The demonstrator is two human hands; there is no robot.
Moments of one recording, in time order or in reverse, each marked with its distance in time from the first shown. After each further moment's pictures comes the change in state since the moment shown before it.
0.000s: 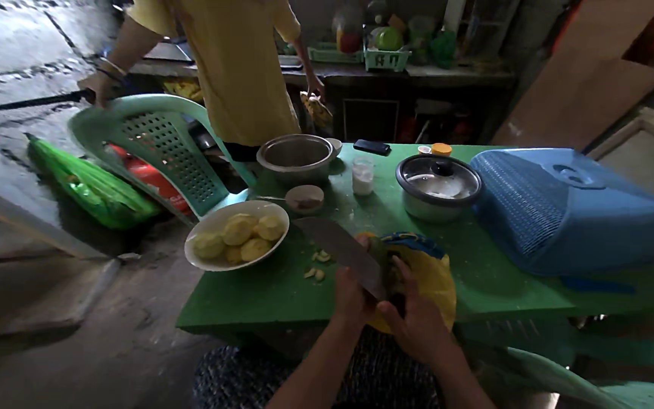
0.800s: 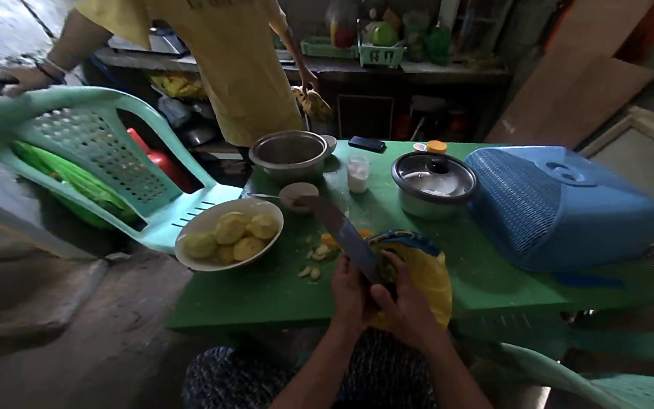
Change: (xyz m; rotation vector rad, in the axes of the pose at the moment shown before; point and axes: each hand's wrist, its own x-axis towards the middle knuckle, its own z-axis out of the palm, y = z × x) left_hand -0.010 -0.009 -0.004 0.037 0.042 0.012; right_hand 0.019 0.002 0.006 0.149 -0.053 0.084
